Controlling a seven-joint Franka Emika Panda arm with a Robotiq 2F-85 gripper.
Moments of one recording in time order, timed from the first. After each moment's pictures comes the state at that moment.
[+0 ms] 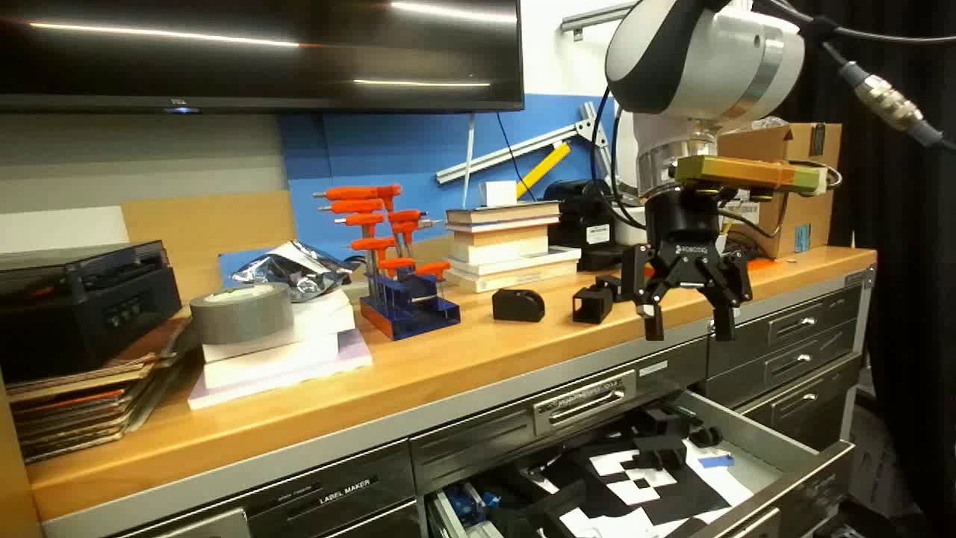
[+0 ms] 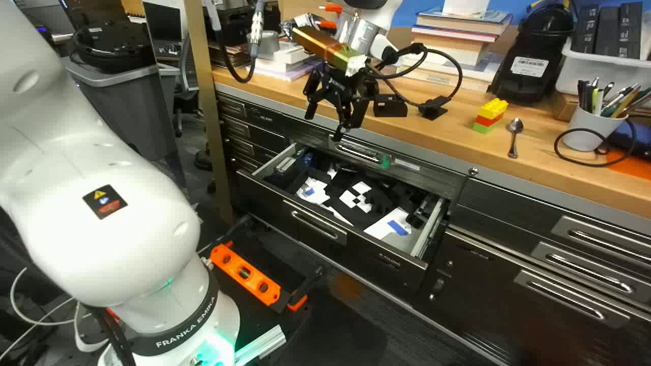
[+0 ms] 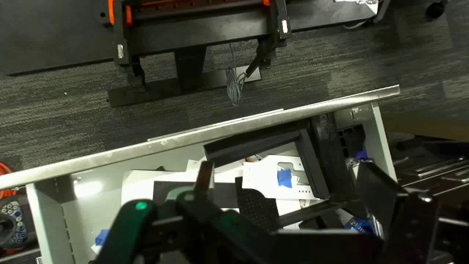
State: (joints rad) arm 0.00 -0.17 -0.06 -2.37 0.17 1.86 0.01
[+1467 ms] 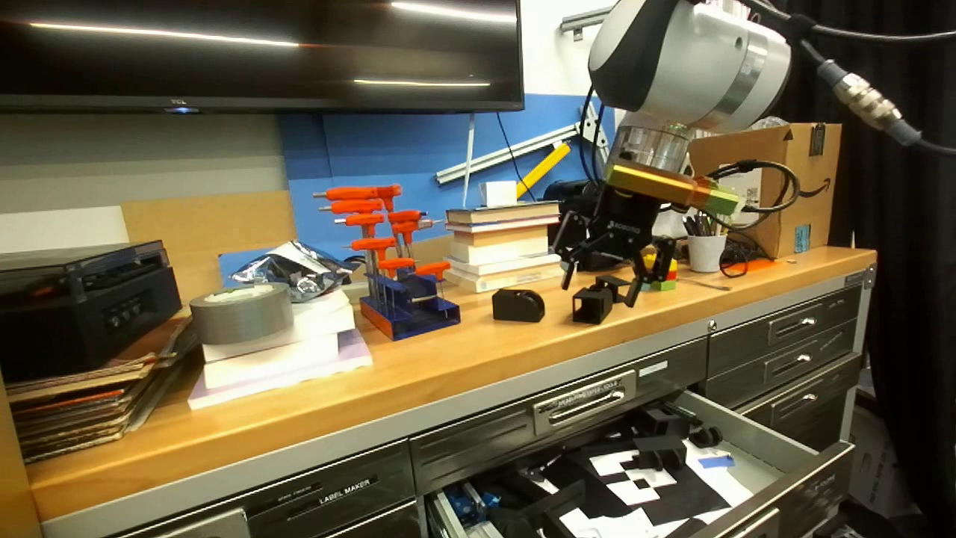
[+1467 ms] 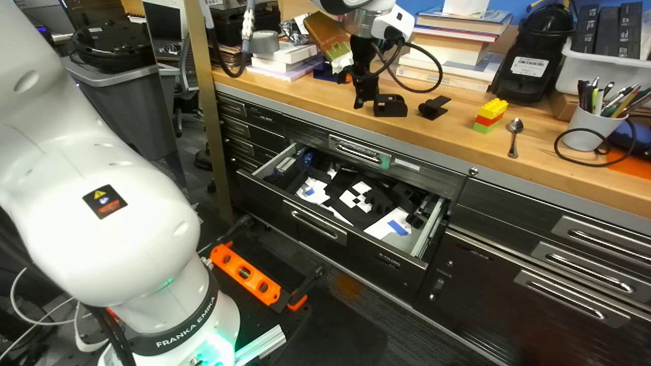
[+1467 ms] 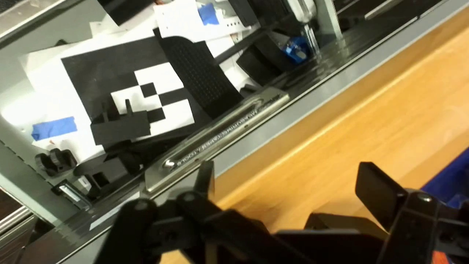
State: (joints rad) arm 0.00 -0.16 -0.01 -2.39 0.37 2.39 0.21
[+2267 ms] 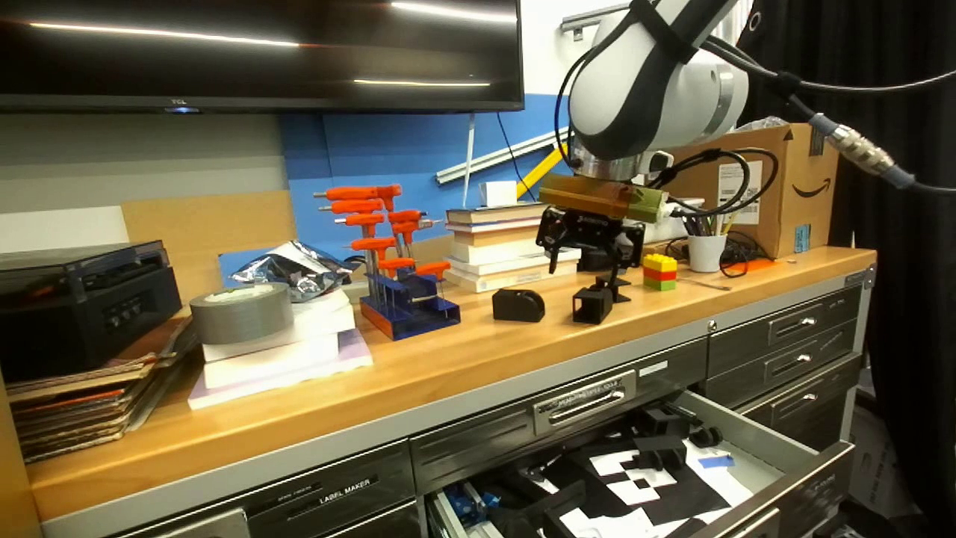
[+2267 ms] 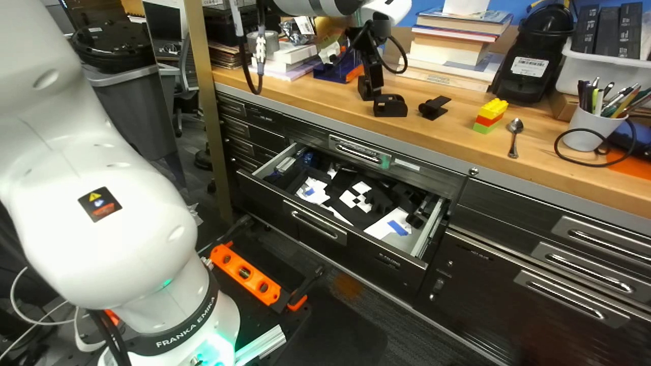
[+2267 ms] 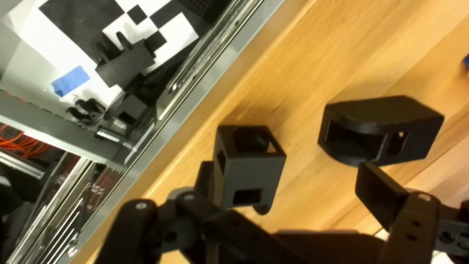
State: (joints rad) arm -0.04 -0.07 0.07 -2.33 -0.11 2.61 0.93
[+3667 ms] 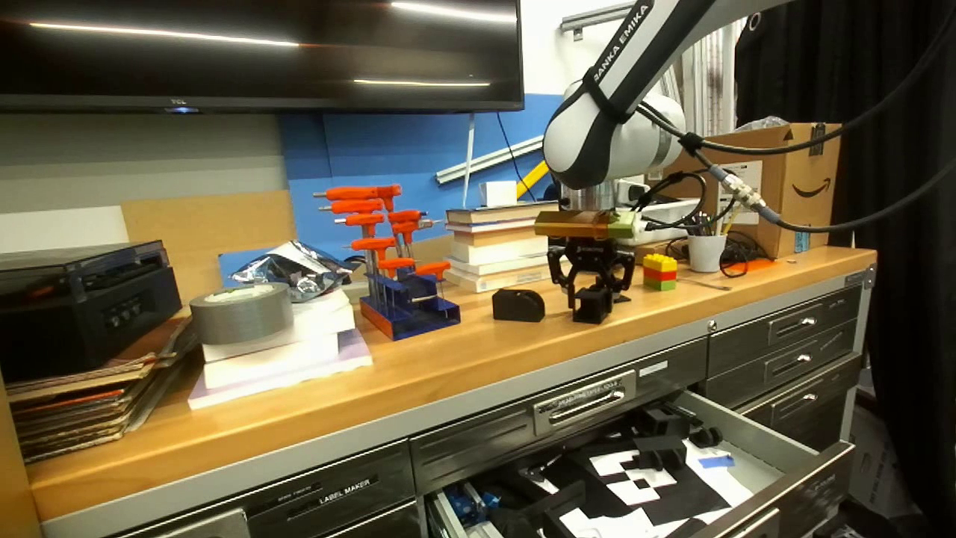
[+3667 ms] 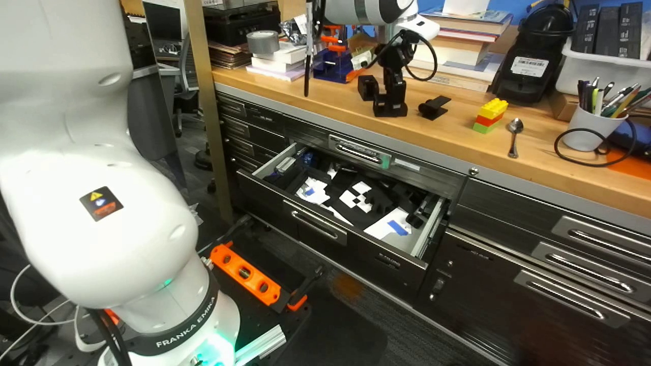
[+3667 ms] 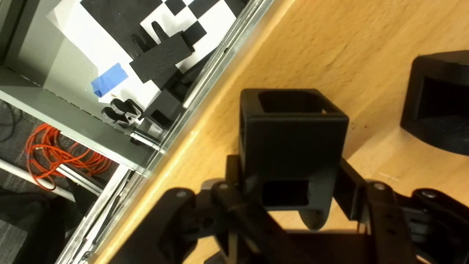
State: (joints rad) arm -0.03 0.21 0.00 -2.02 -0.13 2.36 0.94
